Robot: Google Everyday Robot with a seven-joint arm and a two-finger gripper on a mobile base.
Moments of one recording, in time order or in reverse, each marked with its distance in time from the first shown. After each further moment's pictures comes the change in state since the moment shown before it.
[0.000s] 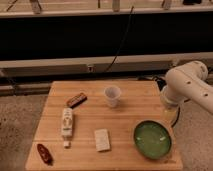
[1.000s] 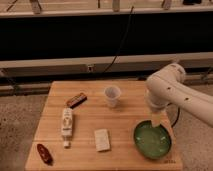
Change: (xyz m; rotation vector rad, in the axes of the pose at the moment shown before) arm -0.073 0.012 0.006 0.012 0.032 -0.230
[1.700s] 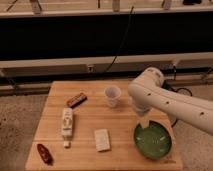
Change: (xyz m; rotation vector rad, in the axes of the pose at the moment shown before) arm -0.063 -0.006 0.012 0.011 0.023 -0.244
